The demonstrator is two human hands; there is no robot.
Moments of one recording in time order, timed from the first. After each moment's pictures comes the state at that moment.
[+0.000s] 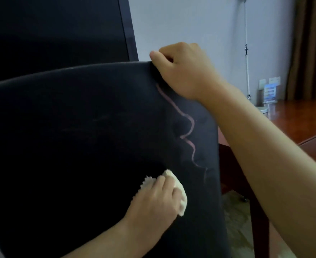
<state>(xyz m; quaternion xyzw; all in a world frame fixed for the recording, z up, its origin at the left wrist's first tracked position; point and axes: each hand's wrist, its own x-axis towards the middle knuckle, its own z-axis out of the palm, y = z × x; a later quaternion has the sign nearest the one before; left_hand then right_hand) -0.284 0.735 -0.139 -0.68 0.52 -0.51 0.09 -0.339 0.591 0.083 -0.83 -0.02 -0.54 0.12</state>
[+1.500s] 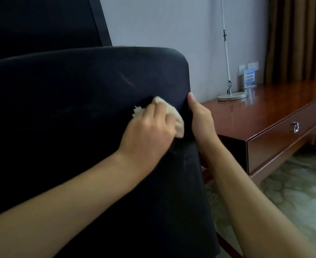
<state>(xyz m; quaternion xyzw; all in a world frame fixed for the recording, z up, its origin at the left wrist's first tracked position) -0.286 0.671 -0.039 -0.62 0.42 -0.65 0.13 -0.316 0.519 -0.057 -0.58 0.04 -0.45 0.68</state>
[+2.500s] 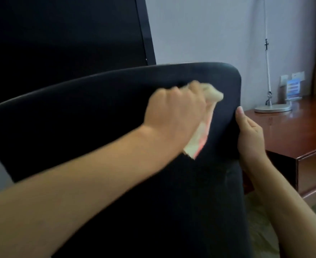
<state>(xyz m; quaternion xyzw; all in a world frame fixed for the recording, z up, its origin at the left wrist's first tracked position) -0.306 0.715 0.033 -0.67 0.27 -0.68 0.11 -0.313 0.537 -0.062 -0.53 0.00 -0.50 0.69</state>
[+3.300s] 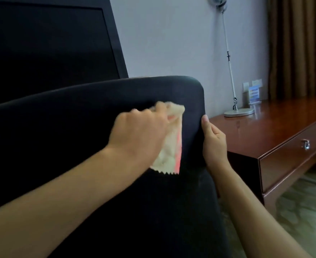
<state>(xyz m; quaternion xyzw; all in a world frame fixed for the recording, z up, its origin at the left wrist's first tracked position) -0.309 0.714 0.025 -0.72 0.28 -0.62 0.11 -0.310 0.534 -0.064 -0.52 0.01 -0.53 0.67</state>
